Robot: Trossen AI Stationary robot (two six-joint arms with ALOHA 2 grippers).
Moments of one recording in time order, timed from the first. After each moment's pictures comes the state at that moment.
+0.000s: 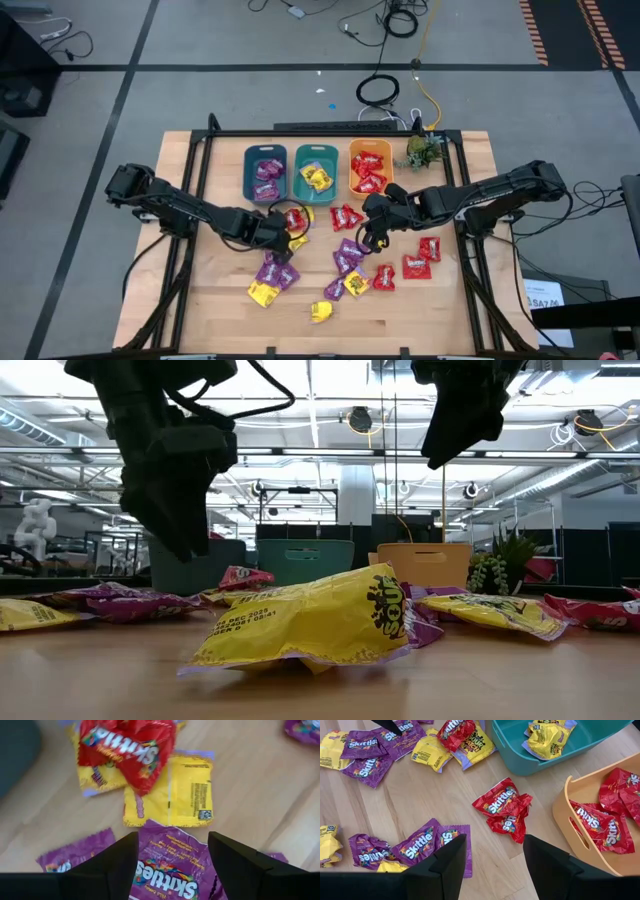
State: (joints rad) left arm -0.26 1.54 0.89 -0.57 -0.23 -0.91; right arm 0.21 1.40 1.13 -0.76 0.34 0.61
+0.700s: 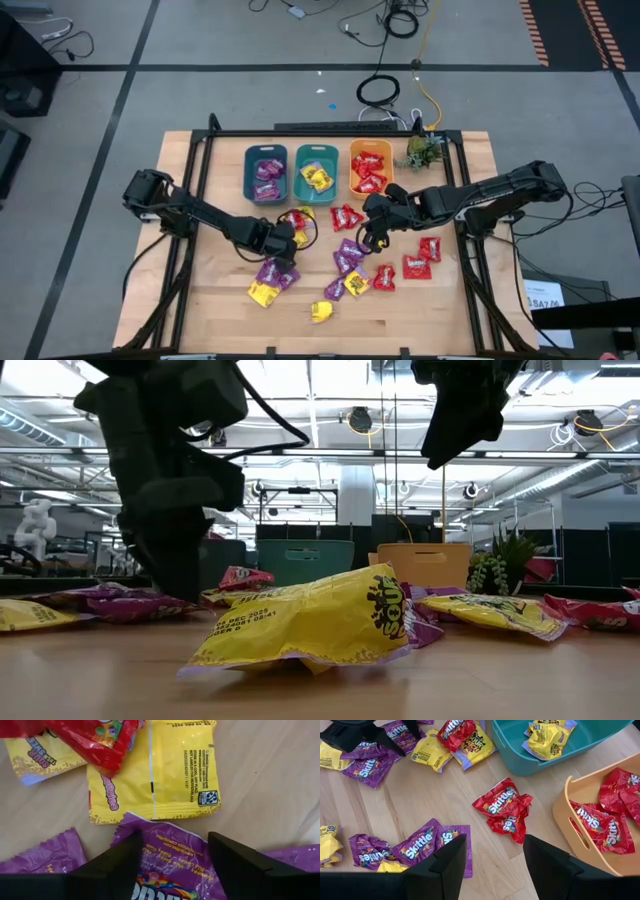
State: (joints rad) left arm -0.28 1.76 0.87 -0.49 -0.12 -0.89; right arm 0.21 1.40 1.13 -0.76 0.34 0.61
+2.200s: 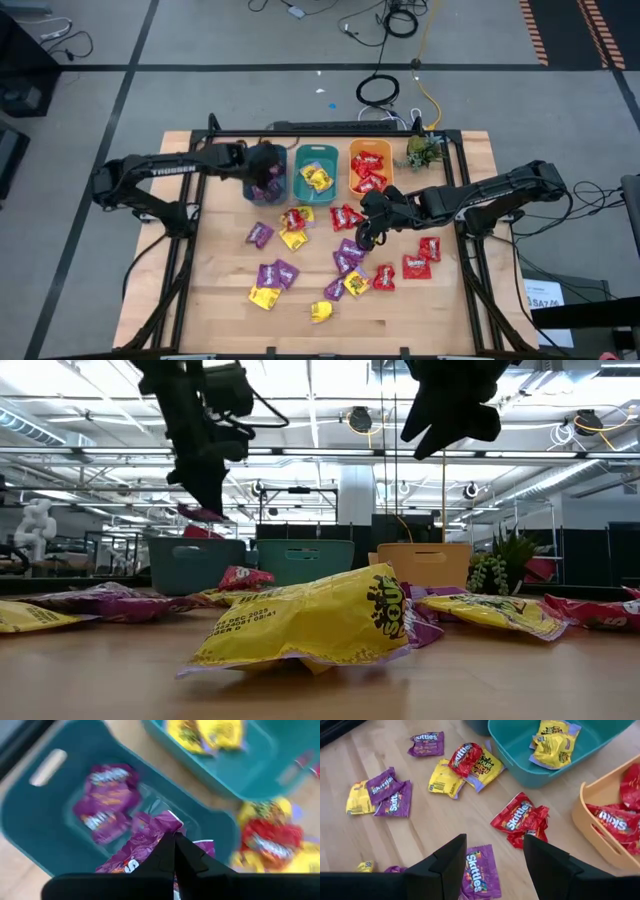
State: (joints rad) left arm 0.36 1.37 1.02 -0.79 -0.13 -0.30; right arm 0.21 1.40 1.13 -0.66 0.34 0.76
